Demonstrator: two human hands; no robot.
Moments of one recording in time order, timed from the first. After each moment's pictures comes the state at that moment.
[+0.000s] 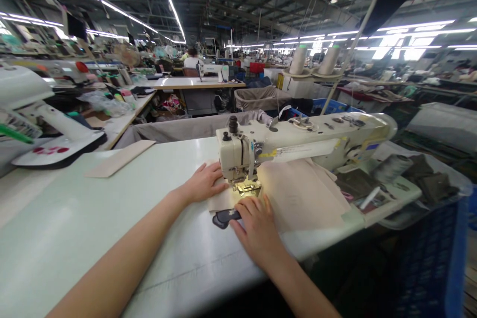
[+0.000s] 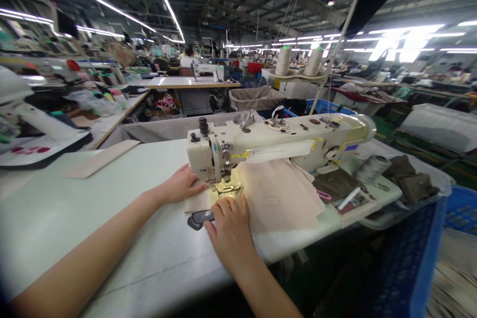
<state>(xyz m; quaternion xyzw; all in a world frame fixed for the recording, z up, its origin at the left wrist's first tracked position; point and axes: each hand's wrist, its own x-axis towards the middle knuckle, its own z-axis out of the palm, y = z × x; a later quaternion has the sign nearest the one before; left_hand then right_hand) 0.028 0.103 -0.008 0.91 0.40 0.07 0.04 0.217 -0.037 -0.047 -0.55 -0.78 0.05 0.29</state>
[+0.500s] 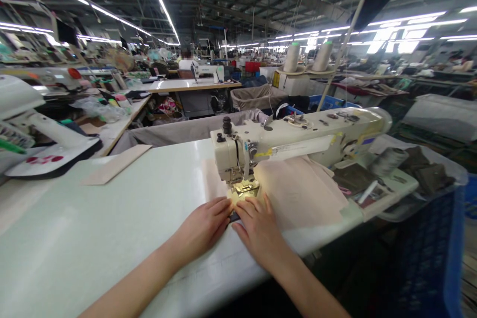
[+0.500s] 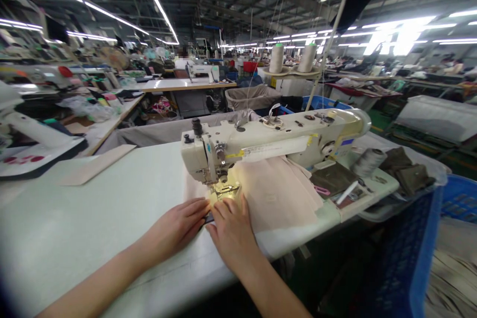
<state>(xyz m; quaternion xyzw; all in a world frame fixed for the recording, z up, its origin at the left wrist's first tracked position) 0.031 0.011 -0.026 0.95 0.28 0.15 0.03 0.226 -0.040 -0.050 -0.53 -0.80 0.05 0.27</state>
